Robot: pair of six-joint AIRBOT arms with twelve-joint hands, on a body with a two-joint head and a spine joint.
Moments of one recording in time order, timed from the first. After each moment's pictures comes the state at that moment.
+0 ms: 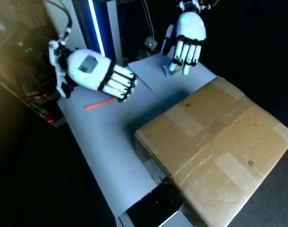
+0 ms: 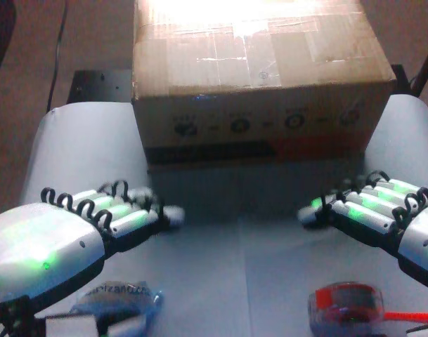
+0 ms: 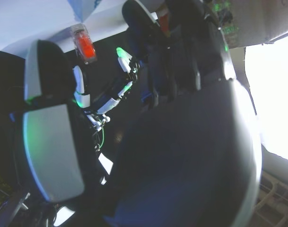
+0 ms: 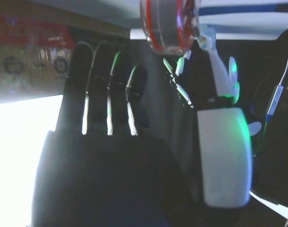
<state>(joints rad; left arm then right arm) 1.09 -0.67 0.57 2.99 0.72 -1.89 -1.15 -0.75 0.58 -2.94 -0.91 2.14</state>
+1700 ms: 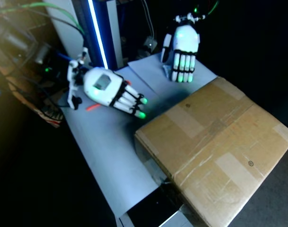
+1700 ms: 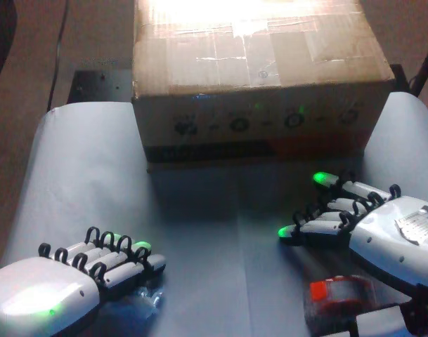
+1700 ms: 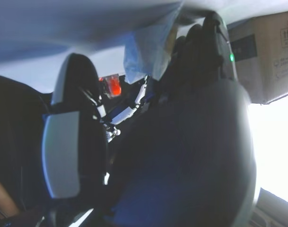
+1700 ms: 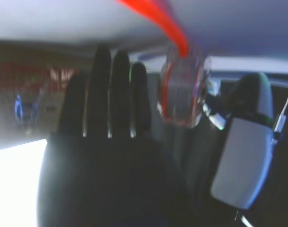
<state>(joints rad) 1.23 -0.80 0.62 2.83 0.72 -1.78 -1.10 -0.99 0.75 -2.80 -0.86 1.94</state>
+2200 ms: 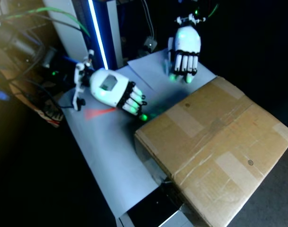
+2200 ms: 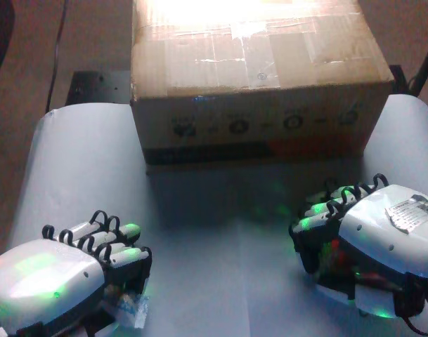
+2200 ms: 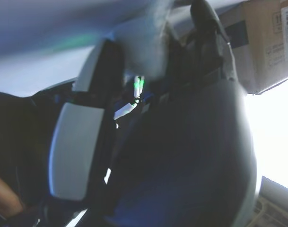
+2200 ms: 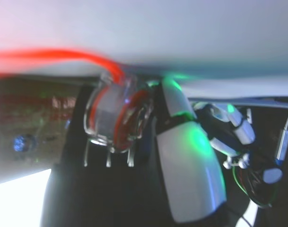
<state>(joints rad) 1.23 -0.83 0.65 2.82 0.78 -1.77 -1.09 -1.02 0.78 -2.81 -0.88 1.96</state>
